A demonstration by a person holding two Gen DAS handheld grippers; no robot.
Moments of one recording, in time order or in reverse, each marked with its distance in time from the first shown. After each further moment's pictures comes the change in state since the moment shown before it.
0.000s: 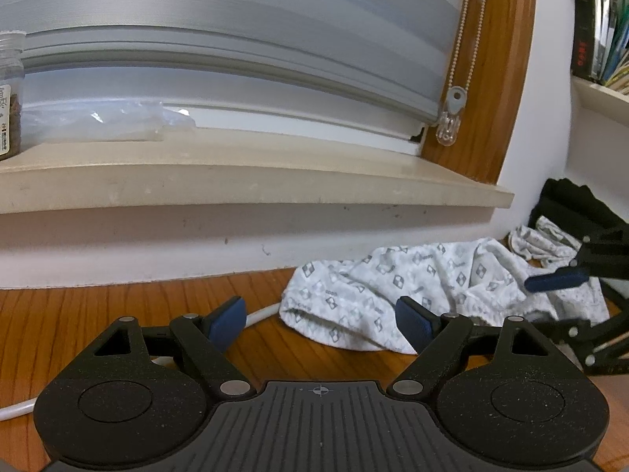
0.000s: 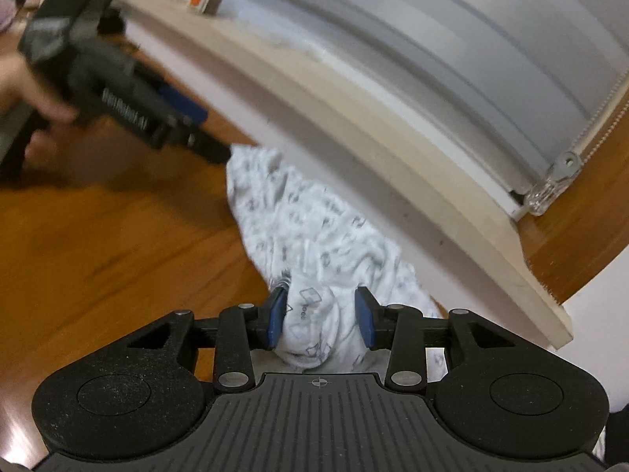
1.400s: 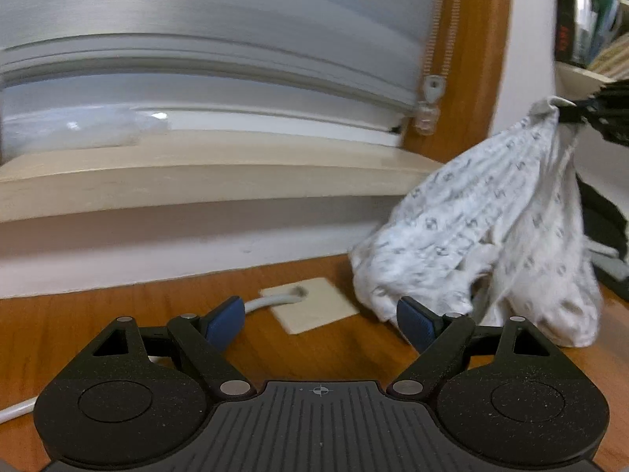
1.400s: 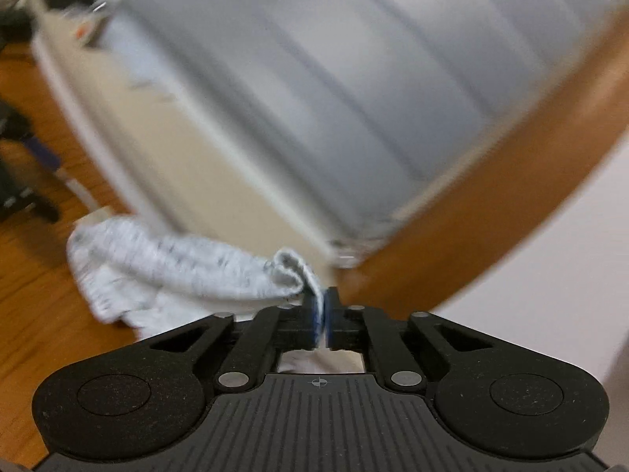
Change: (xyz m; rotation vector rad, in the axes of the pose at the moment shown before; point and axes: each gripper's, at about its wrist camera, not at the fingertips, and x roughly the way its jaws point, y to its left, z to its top) left arm -0.001 -0.019 -0.003 0.047 0.013 -0.044; right arm -0.067 -0.106 0.029 -0.023 -0.073 -0.388
